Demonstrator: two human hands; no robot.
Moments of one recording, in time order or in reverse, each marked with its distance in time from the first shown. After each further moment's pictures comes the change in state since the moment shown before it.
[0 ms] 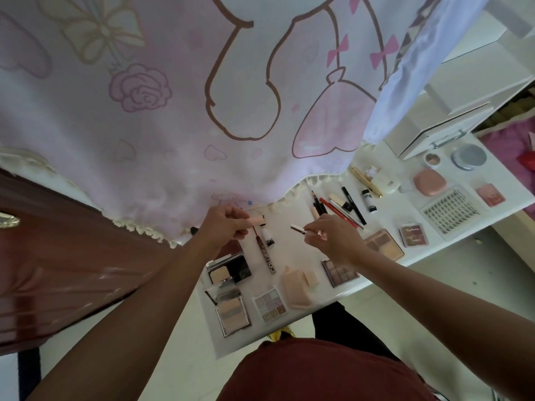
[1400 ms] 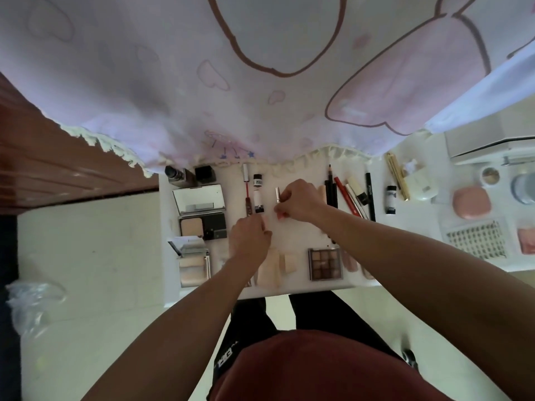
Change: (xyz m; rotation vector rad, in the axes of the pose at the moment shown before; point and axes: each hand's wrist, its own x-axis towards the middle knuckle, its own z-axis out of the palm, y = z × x) left_hand 0.018 -0.095 0.130 0.626 0.273 -0.143; right_hand 0.116 0.010 0.058 -0.085 -0.443 0.234
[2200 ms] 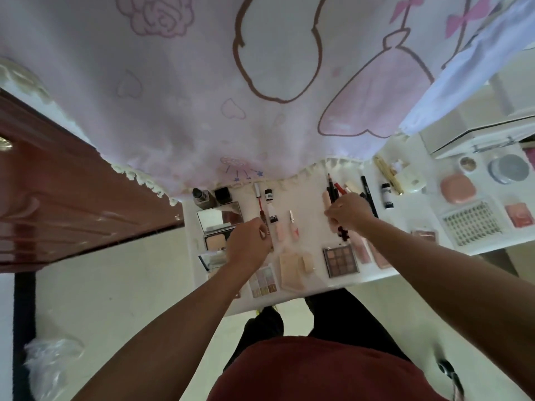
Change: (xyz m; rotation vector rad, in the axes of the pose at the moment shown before) left_hand -0.024 -0.028 -0.058 0.020 0.097 0.212; right_hand -0.046 0.056 -0.022 0.180 0.207 0.241
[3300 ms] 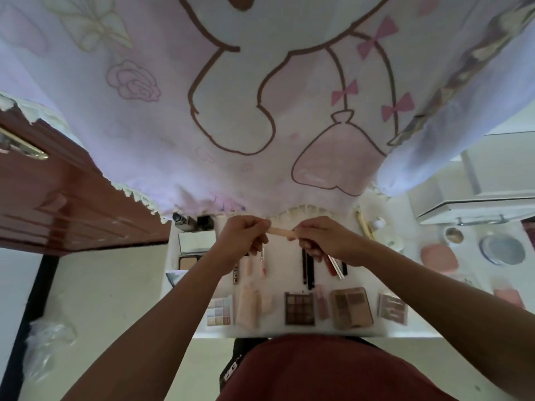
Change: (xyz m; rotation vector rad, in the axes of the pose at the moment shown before) left_hand 0.020 0.118 -0.037 -0.910 -0.094 -0.209; right_hand -0.038 -0.023 -0.113 0.358 -0.633 -0.480
